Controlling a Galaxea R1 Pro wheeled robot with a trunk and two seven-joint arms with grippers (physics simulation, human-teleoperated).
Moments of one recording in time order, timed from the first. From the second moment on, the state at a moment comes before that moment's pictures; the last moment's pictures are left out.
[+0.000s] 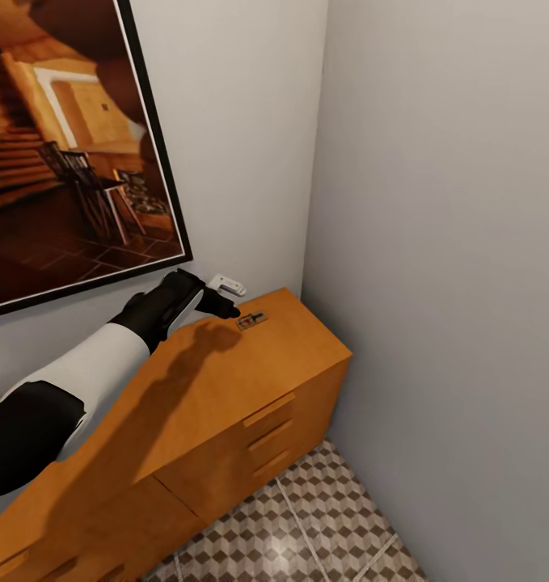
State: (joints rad) left arm -1.35 0.03 -0.58 -0.59 0.16 0.80 -0.24; right arm -0.13 0.09 -0.17 -0.02 0.14 -0.60 -0.09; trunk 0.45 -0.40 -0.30
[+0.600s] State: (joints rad) left arm -1.35 0.03 -0.58 -0.59 0.16 0.80 -0.24; right arm -0.13 0.09 -0.17 -0.02 0.14 -0.60 -0.09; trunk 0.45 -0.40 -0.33
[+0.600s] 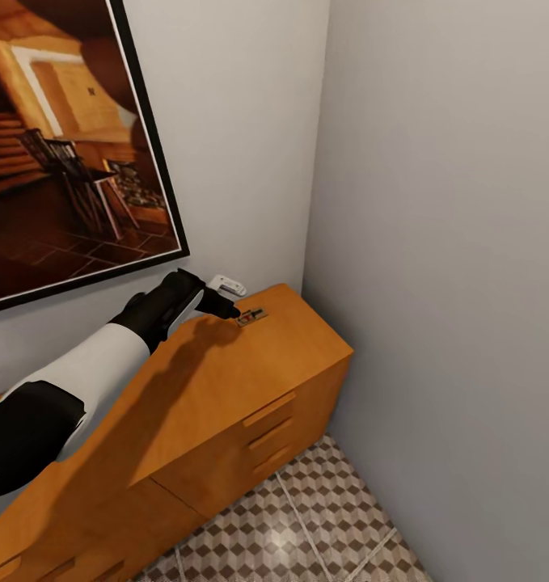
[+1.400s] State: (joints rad) left arm -1.35 0.01 -0.59 -0.59 0.16 0.80 -0.25; right arm -0.13 0.09 -0.17 -0.02 0.15 -0.60 -0.09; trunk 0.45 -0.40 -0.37
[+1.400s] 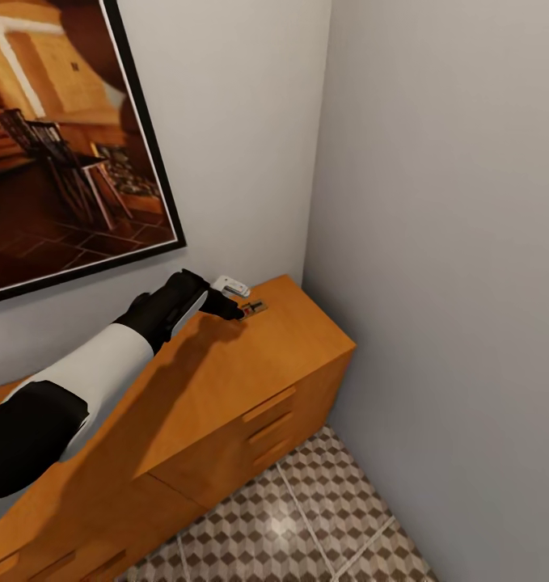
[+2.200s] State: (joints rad) left arm -1.35 0.01 -0.60 -0.57 0.16 0.80 -0.24; right arm -0.13 0.09 -0.17 -0.02 0.15 -0.60 -0.09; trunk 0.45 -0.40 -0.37
